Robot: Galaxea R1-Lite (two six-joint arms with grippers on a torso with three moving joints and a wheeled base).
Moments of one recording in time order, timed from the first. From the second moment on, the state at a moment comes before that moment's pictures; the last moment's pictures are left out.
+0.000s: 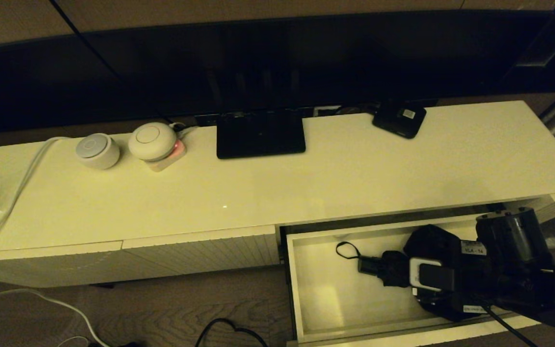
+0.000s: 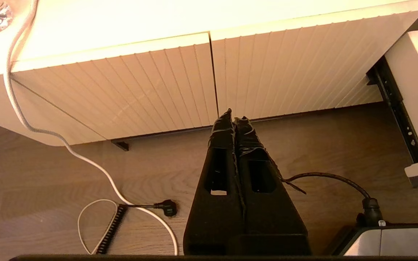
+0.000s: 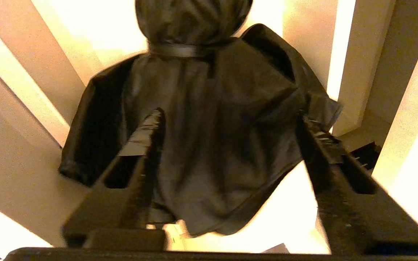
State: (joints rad) left arm 0.00 0.00 0.00 0.00 -0.01 0.05; right arm 0.33 1.63 -0.55 -0.38 -0.25 -1.20
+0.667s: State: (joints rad) left arm 0.00 0.00 0.00 0.00 -0.01 0.05; right arm 0.33 1.32 -0.65 -0.06 -0.26 -1.18
